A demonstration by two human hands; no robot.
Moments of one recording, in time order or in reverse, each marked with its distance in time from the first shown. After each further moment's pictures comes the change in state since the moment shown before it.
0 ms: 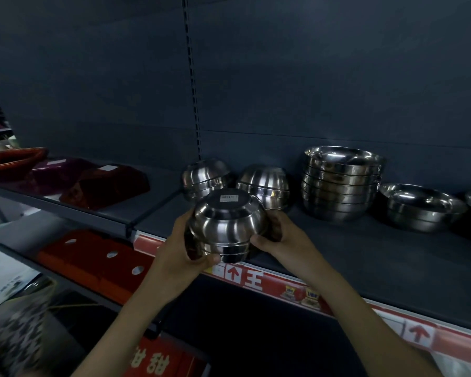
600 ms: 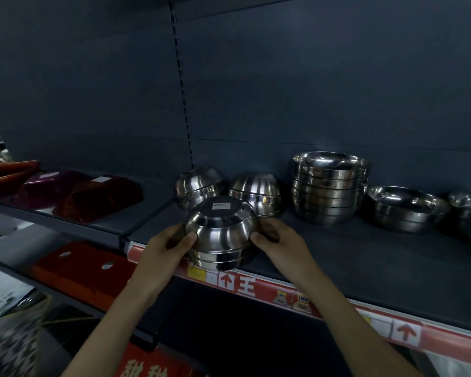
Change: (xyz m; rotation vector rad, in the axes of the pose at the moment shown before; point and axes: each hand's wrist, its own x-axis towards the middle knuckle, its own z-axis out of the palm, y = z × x) left_hand 0.010 0.018 -0.008 -0.130 0.111 -0.123; right_hand -0.002 0.000 -0.002 0.044 0.106 -0.019
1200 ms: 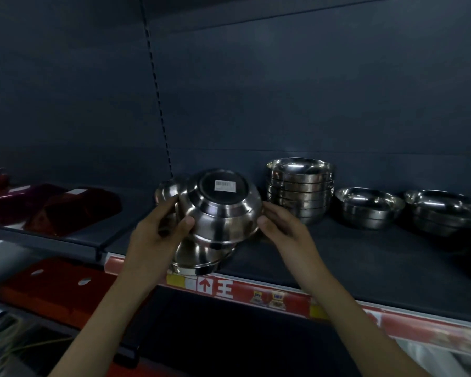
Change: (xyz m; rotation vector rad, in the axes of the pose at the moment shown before) left_hand -0.003 0.053 0.016 0.027 0.057 0.257; right_hand -0.029 -0.022 -0.042 0.279 0.156 -0.190
